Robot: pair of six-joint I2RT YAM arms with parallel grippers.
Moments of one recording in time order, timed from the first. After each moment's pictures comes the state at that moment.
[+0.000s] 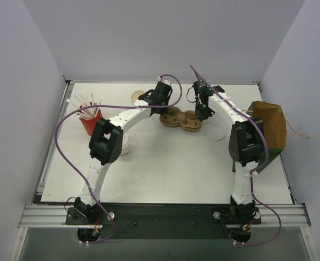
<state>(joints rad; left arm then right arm) -0.61 2.29 1.98 -0.51 -0.24 -0.35 0.31 2.05 1.72 -0.85 0.26 0.39</state>
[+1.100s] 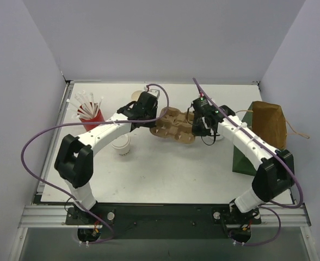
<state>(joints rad) -0.63 1.83 1.52 -0.49 -0.17 -0.36 0.47 1.58 1.35 -0.84 0.19 0.56</state>
